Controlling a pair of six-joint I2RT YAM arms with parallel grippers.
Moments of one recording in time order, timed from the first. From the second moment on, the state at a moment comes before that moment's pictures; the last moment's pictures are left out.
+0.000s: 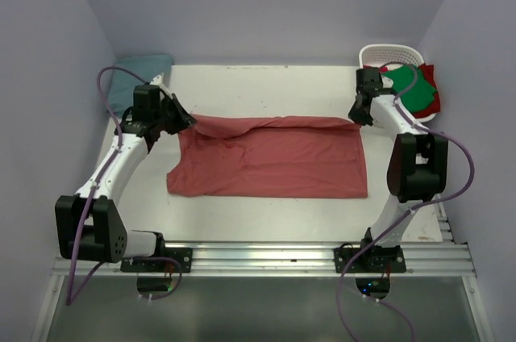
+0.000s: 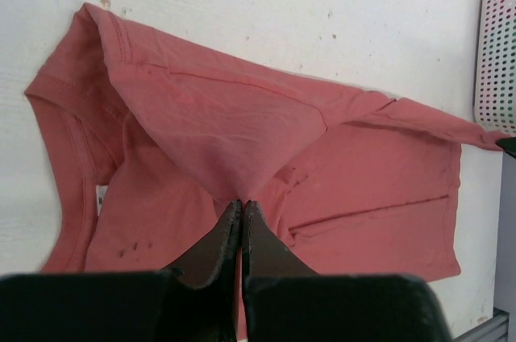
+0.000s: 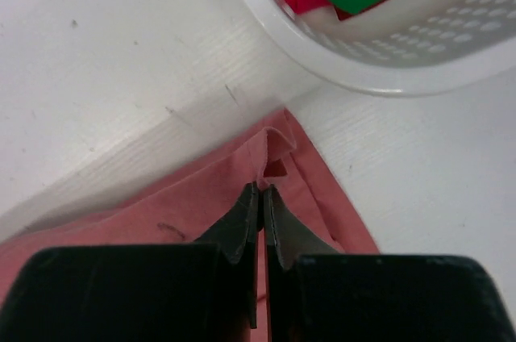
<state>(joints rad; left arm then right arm) -0.07 1.36 1.02 -0.31 0.27 -0.53 0.04 1.84 1.43 -0.60 0.32 0.55</state>
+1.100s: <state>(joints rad) -0.07 1.04 0.77 -0.64 0.22 -0.45 0.07 1.60 1.05 -0.59 0.32 0.54</state>
